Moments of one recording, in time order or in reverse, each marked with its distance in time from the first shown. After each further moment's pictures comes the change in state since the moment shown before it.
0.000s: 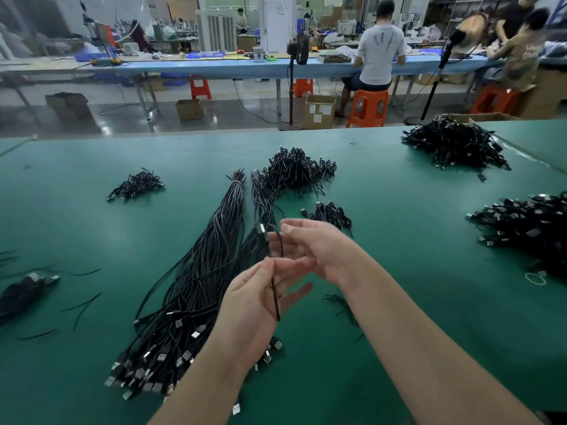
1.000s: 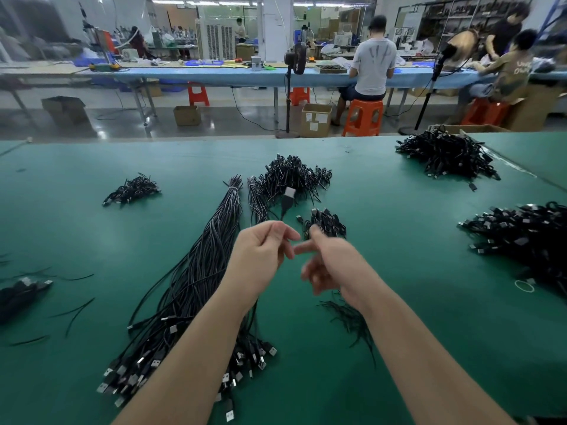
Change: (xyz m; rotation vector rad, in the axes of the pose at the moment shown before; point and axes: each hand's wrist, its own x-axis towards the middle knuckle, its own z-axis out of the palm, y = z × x) left_hand 0.050 0.032 0.020 0.725 0.050 0.260; right_hand -0.023 0.012 -0.020 -0.335 0.217 -0.039
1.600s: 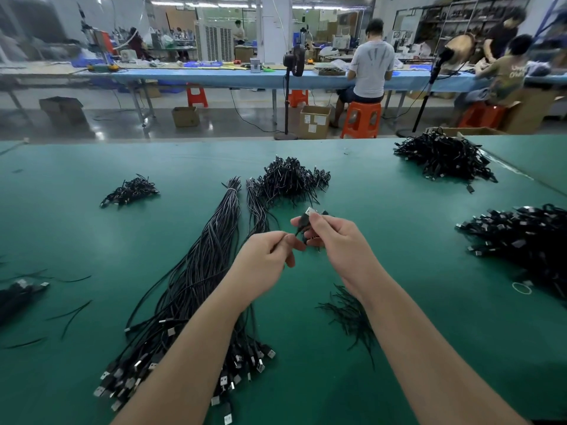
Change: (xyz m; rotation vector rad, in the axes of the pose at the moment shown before) left_hand 0.009 -0.011 -0.004 0.310 -0.148 -0.025; right_hand -0.001 -0.018 0.002 -0.003 0.167 -0.400
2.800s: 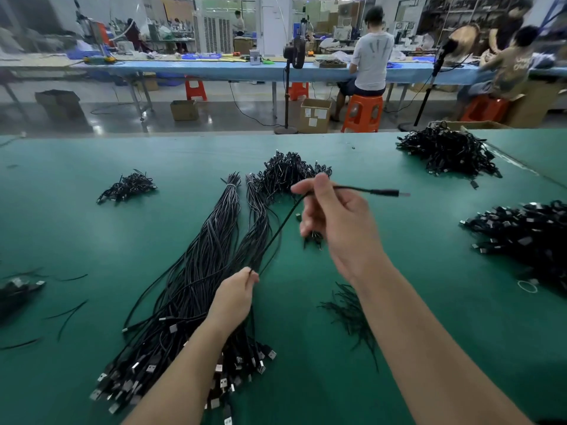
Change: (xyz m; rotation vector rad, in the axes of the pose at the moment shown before) left_hand 0.012 -0.165 0.003 0.392 0.098 -0.158; right_hand 0.002 -0.036 0.010 0.309 -0.067 -0.134
